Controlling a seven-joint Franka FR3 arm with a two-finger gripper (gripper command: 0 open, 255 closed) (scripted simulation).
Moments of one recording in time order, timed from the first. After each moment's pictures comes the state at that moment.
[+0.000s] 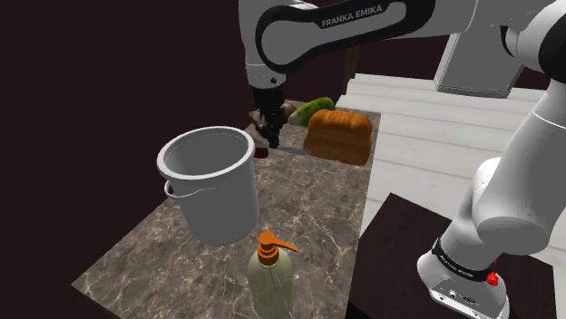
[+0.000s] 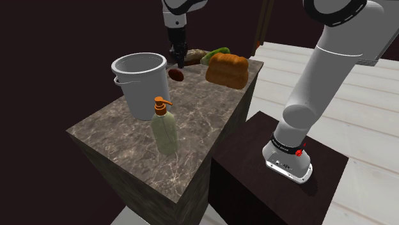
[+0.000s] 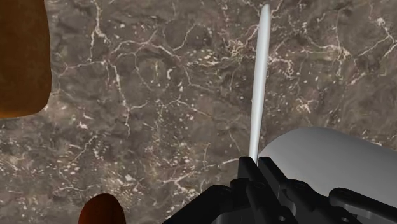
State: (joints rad) arm 0.11 -0.02 0.23 -1.84 0.01 1.76 0.03
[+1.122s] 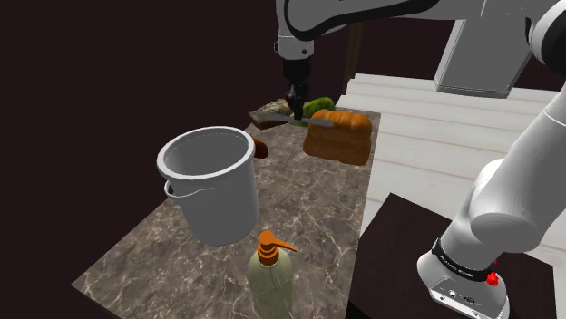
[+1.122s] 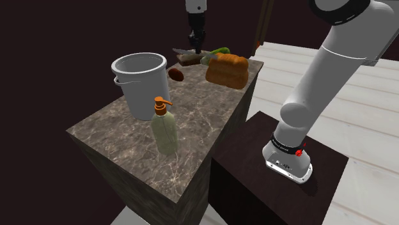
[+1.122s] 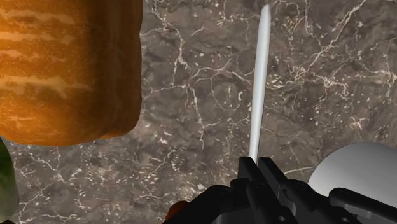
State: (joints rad) arm 0.01 -0.09 0.11 -1.82 0.00 1.68 -0.19
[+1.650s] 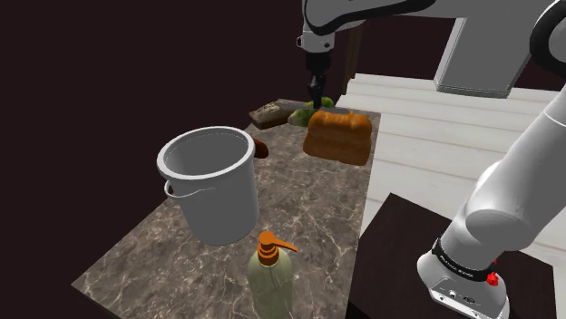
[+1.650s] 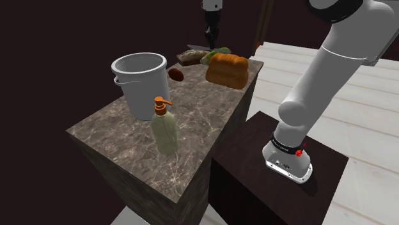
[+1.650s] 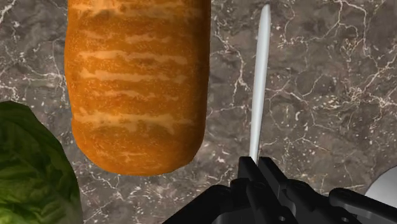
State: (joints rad) arm -0.08 -0.09 0.01 -1.83 -0.02 1.68 -0.38
